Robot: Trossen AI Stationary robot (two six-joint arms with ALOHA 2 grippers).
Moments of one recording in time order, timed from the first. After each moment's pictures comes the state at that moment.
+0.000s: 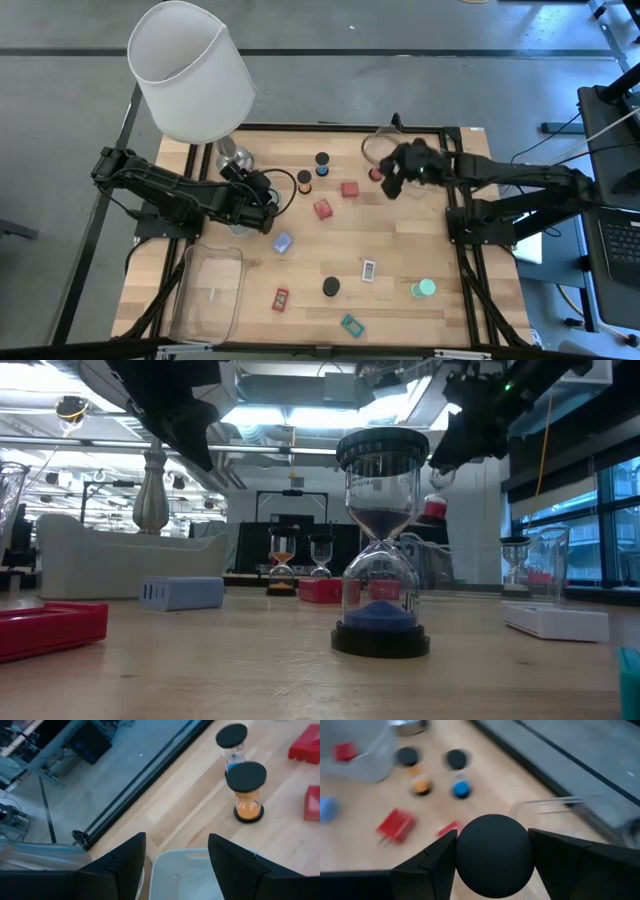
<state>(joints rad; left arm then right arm) -0.22 1.34 1.00 -1.04 -0.99 -0.83 -0.18 1.04 0.84 -0.52 0.36 0.29</state>
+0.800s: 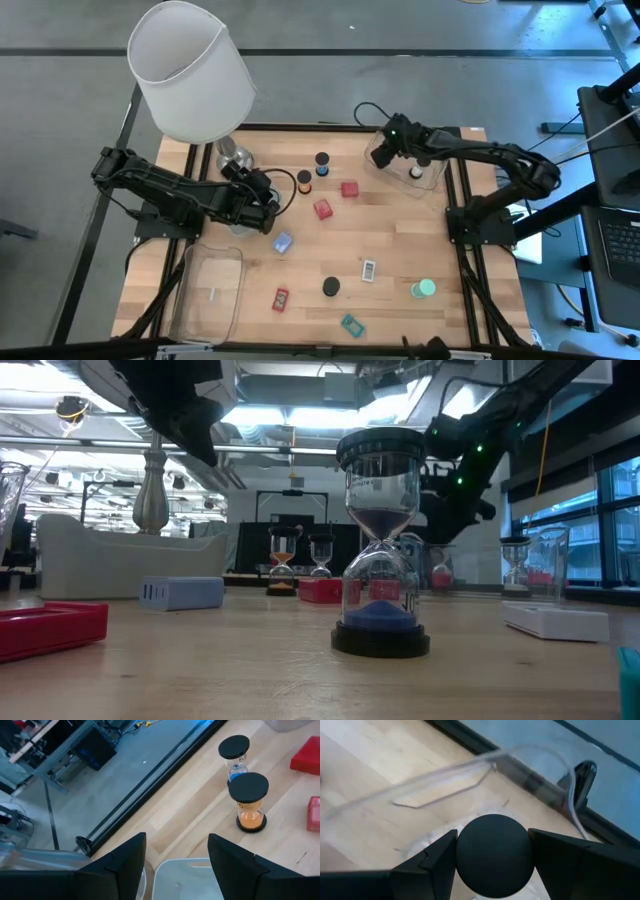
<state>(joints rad) -0.22 1.34 1.00 -1.01 -1.02 -0.81 -0.62 1.46 0.84 -0.33 0.28 0.20</state>
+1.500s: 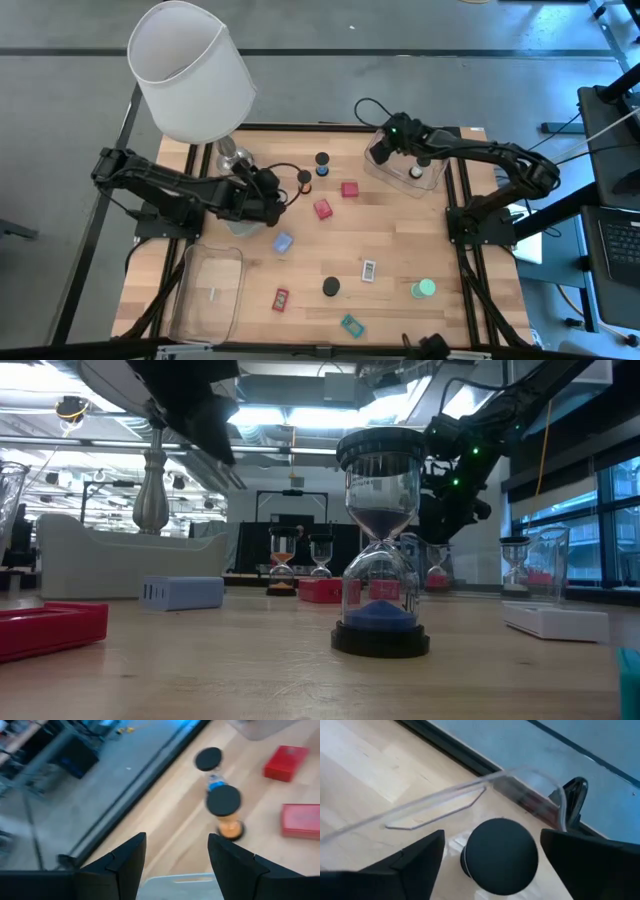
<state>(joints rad) -0.17 1.34 1.00 -0.81 -0.94 -0.57 -0.63 1.45 0.84 -0.27 0.30 0.17</state>
